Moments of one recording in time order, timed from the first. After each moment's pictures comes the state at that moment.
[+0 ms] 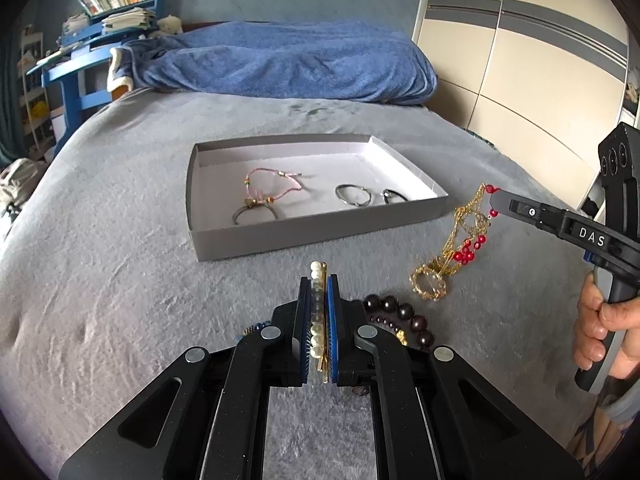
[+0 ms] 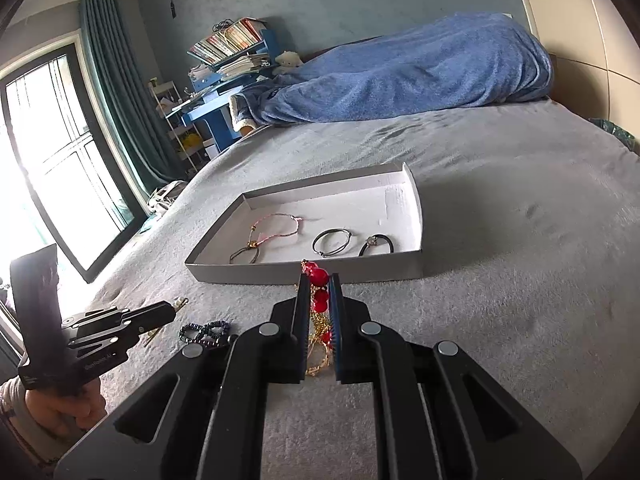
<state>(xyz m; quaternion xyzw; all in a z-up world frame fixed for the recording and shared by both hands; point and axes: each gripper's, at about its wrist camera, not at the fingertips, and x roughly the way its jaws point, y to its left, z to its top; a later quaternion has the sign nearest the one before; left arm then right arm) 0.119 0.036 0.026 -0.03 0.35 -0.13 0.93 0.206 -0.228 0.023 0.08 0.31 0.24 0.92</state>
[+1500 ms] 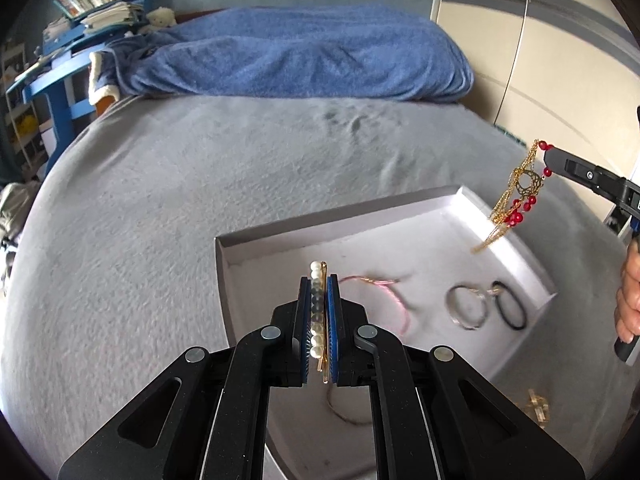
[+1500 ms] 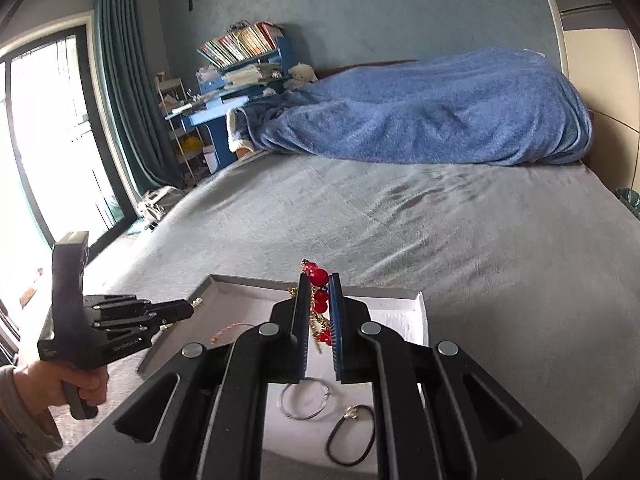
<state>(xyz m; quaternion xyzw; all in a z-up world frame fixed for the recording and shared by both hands) 0.316 0.081 0.032 0.01 0.38 -0.12 0.92 0.367 -0.182 0.069 0.02 0.29 0.25 0.92</state>
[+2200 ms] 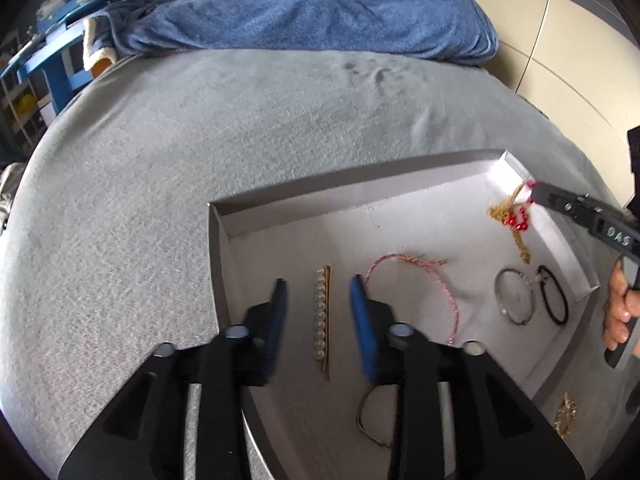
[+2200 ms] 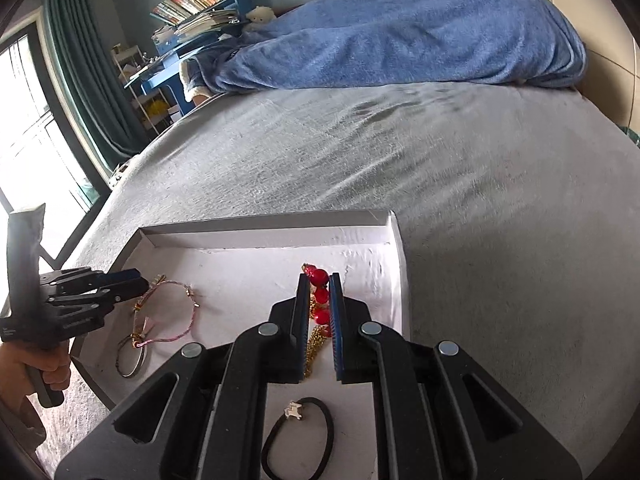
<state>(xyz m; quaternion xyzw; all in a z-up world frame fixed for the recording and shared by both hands) 0.347 0.086 0.000 0.01 0.45 -0.10 0.89 0.418 -0.194 -0.011 0.04 0.38 0.21 0.90</state>
